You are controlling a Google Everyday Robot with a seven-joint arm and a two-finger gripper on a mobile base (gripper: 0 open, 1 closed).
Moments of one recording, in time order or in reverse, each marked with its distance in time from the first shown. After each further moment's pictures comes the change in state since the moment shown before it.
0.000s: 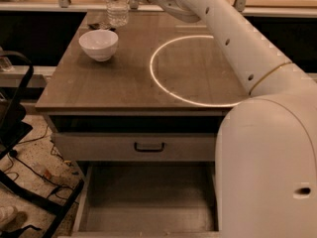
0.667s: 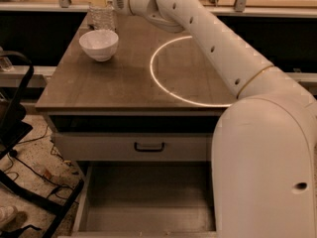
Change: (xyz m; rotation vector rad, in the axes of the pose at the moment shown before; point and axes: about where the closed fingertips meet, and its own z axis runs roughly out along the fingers) arm 0.031 0.040 0.030 -0.077 0.013 -0.031
